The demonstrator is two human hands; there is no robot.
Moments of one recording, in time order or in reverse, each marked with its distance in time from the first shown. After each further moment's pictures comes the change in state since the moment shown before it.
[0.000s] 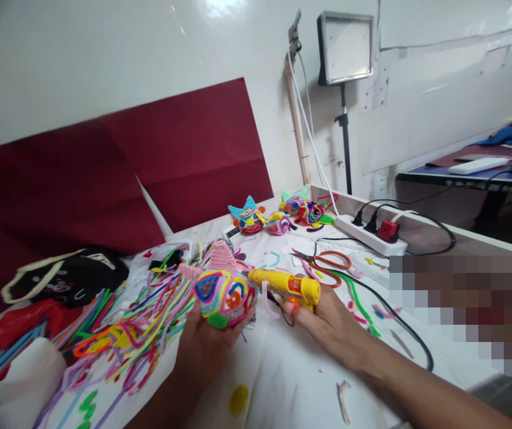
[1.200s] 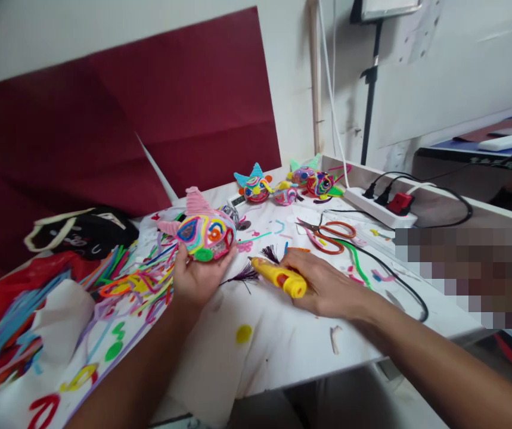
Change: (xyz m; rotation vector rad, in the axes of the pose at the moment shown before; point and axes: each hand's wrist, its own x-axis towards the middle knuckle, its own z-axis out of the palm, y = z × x) left_hand 0.014 0.028 0.009 0.061 -0.021 0.262; right_hand 0.000 -0.014 -0.007 -0.289 -0.324 -0.105
